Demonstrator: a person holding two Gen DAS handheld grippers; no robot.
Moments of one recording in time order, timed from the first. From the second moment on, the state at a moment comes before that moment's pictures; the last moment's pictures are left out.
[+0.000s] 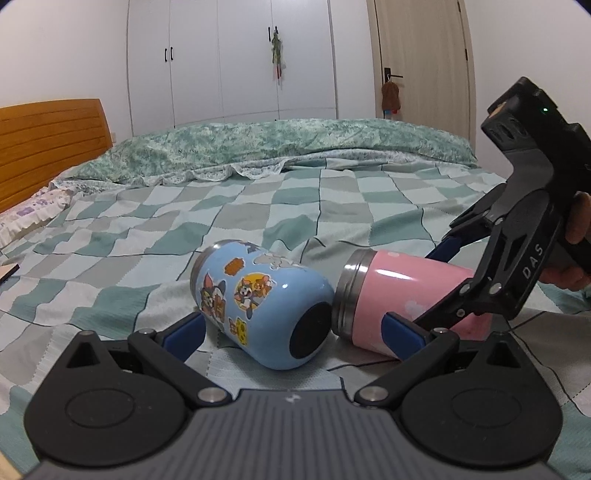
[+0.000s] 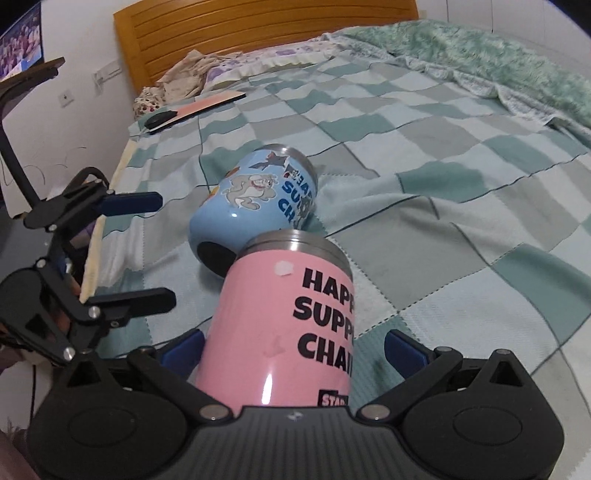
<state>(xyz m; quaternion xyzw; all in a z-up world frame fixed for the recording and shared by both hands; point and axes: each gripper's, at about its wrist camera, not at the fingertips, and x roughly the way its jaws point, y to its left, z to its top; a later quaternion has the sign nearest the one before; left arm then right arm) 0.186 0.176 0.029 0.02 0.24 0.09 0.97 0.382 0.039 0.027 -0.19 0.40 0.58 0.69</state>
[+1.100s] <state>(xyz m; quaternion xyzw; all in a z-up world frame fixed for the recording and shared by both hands) 0.110 0.135 0.061 0.03 0.22 0.00 0.98 0.275 -0.061 0.064 -0.07 0.47 0.41 0.78</state>
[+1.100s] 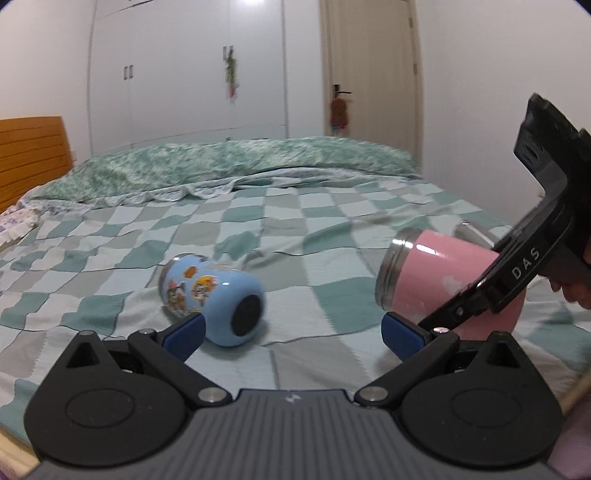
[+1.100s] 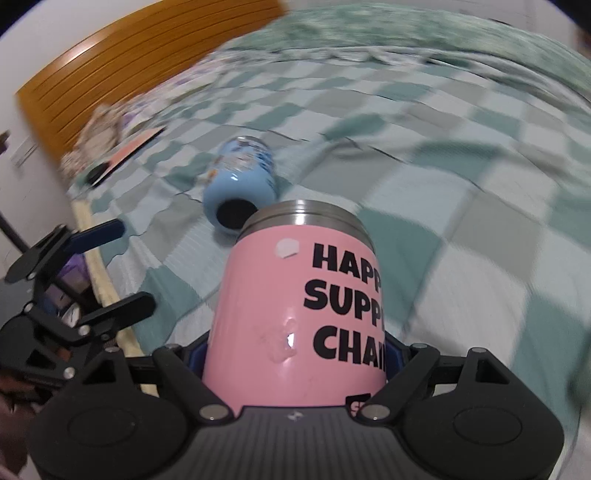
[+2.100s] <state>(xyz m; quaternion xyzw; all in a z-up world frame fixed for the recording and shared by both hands) 0.044 0.102 0.049 0.04 0.25 -0.01 0.97 0.189 -0.104 0.034 0.02 0.45 0.25 0.86</state>
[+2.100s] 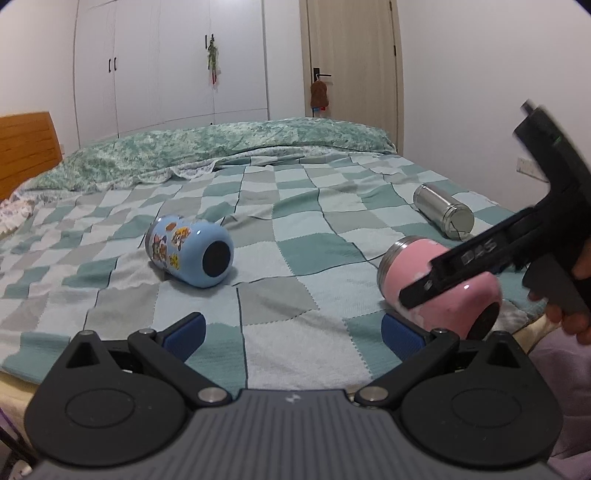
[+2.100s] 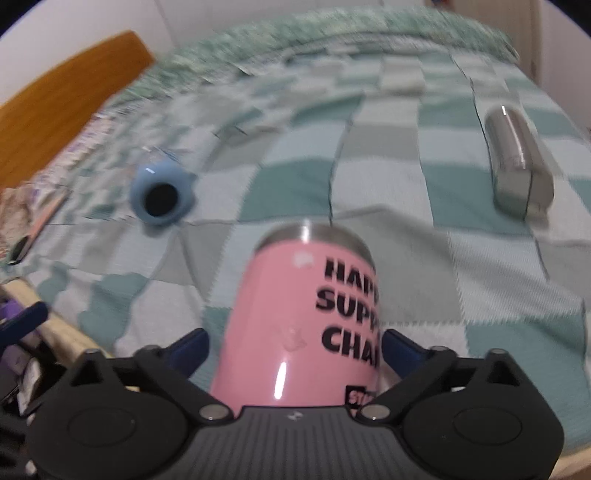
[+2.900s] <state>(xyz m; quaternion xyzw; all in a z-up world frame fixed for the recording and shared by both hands) 0.146 -0.026 0.080 0.04 0.37 -0.01 0.93 0.208 -0.242 0.052 -0.10 0.34 0.32 0.88</state>
